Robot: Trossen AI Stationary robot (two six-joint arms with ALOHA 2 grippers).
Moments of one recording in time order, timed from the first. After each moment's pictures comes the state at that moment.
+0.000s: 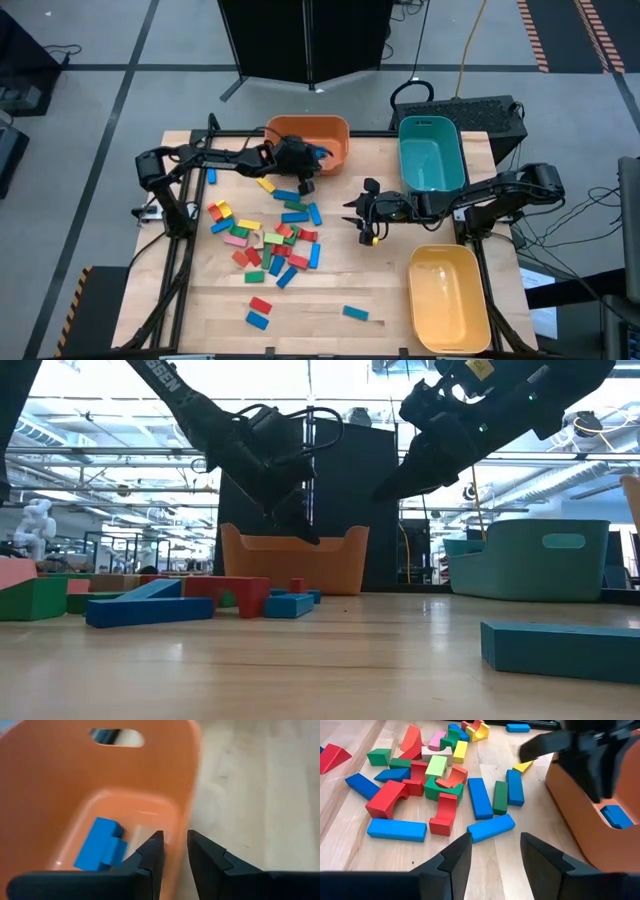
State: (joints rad) left arm 0.42 1.74 1.01 0.06 0.02 0.25; right arm 0.04 1.40 0.65 0.24 0.21 0.00
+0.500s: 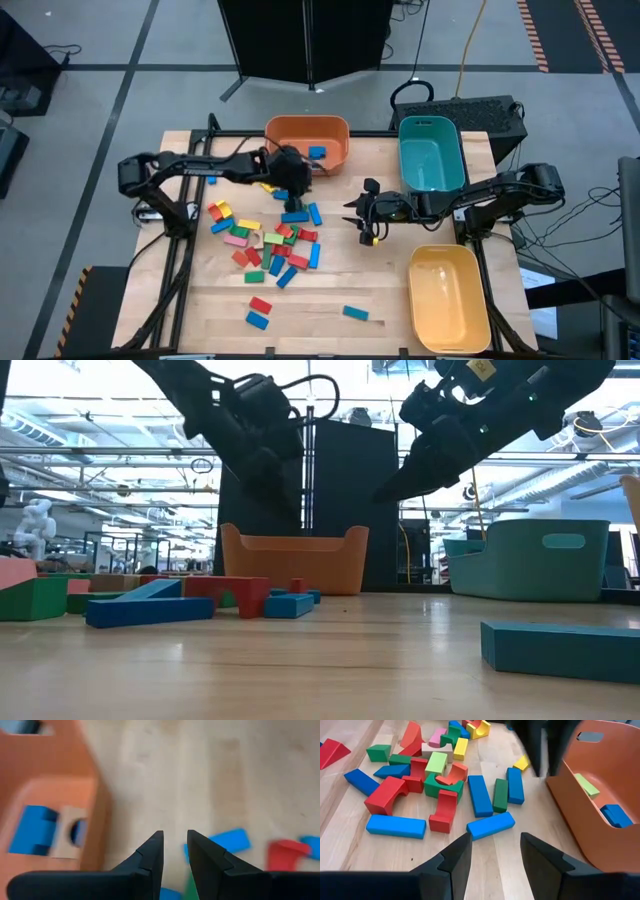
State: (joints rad) left arm 0.29 1.59 1.01 -0.25 0.13 0.24; right arm 0.04 1.40 0.65 0.23 0.21 -0.01
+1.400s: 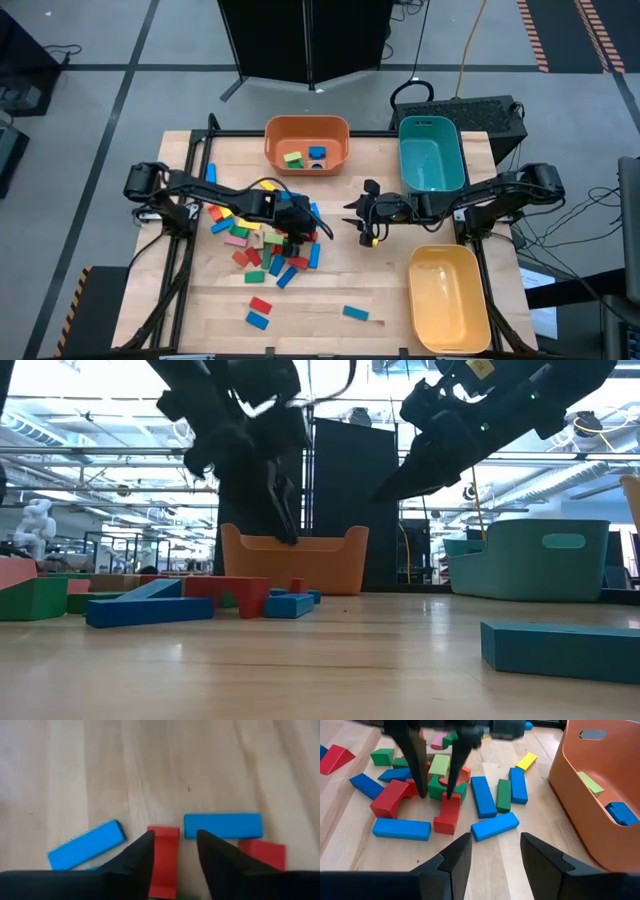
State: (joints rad) left arm -0.04 1.68 1.01 -0.28 0.07 0.11; right arm 0.05 1.40 0.65 0.24 0.21 0.03
